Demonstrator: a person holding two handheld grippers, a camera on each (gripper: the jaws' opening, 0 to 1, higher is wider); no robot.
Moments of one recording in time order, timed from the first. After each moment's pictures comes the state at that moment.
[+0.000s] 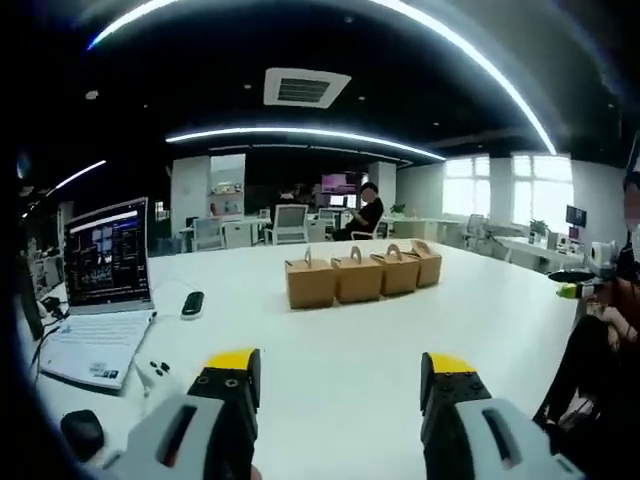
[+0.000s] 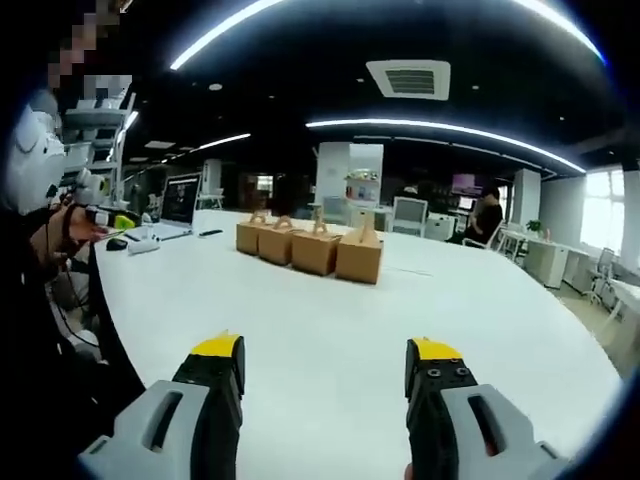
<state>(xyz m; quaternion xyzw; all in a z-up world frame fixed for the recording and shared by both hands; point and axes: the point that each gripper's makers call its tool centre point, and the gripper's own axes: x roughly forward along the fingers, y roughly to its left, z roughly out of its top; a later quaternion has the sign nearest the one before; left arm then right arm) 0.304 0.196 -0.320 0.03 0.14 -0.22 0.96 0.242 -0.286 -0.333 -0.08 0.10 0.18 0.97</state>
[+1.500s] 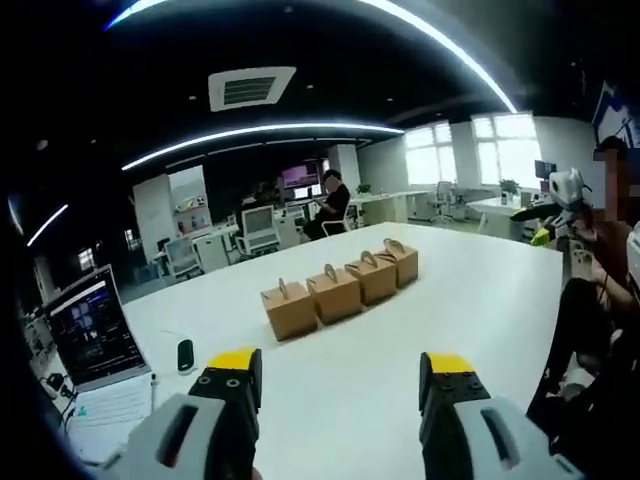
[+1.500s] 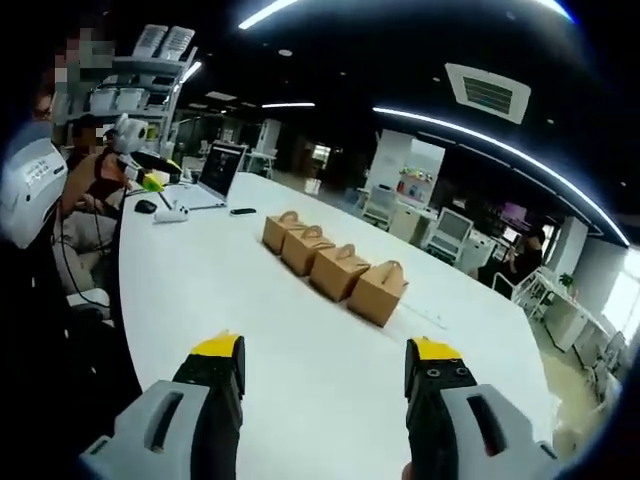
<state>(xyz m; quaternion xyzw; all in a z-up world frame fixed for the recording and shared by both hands) 0.317 0.165 -0.263 0.12 0.14 -0.28 0.94 0.285 -0.268 -0.260 -0.20 0.14 0.27 0.93</state>
